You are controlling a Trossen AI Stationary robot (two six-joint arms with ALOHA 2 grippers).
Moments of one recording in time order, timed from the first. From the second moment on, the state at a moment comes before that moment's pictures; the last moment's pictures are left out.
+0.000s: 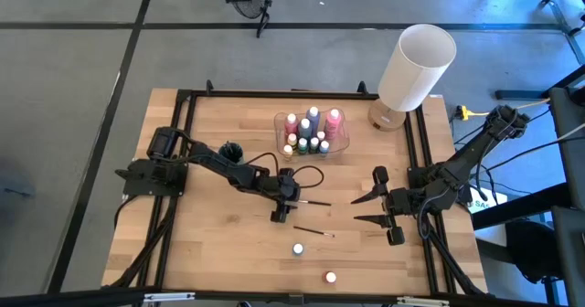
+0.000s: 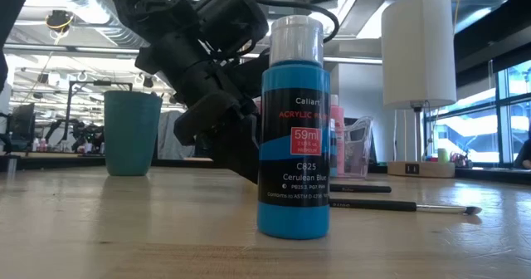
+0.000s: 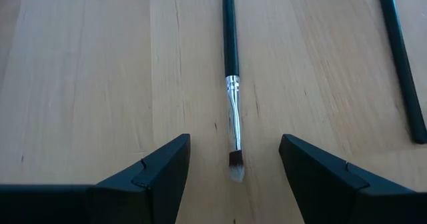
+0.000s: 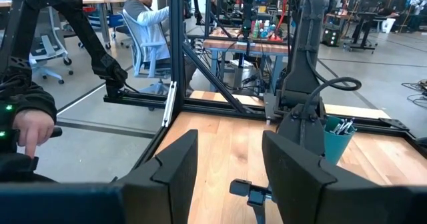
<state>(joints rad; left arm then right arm) -0.14 1.96 0.96 0.09 -0.05 0.00 0.76 0.99 0.69 0.19 0.57 0.04</state>
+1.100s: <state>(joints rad) -0.15 1.96 0.96 0.09 -0.04 -0.01 0.76 0.99 0.69 0.19 0.57 0.04</state>
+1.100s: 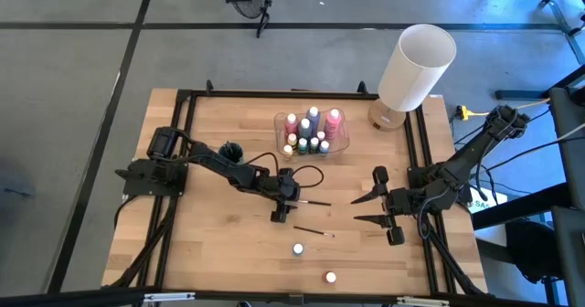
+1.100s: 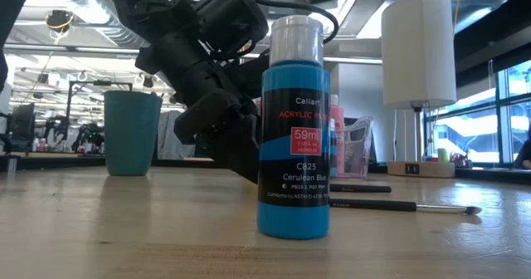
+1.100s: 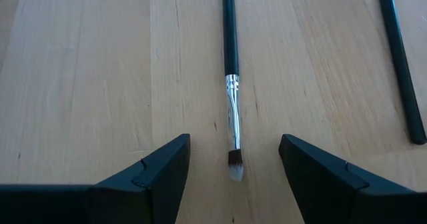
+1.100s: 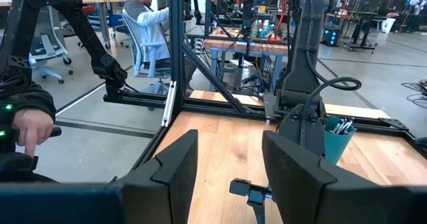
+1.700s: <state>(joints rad) -0.13 1.95 0.96 0.07 0.00 -0.04 0.76 0.99 0.69 0.21 0.51 0.04</state>
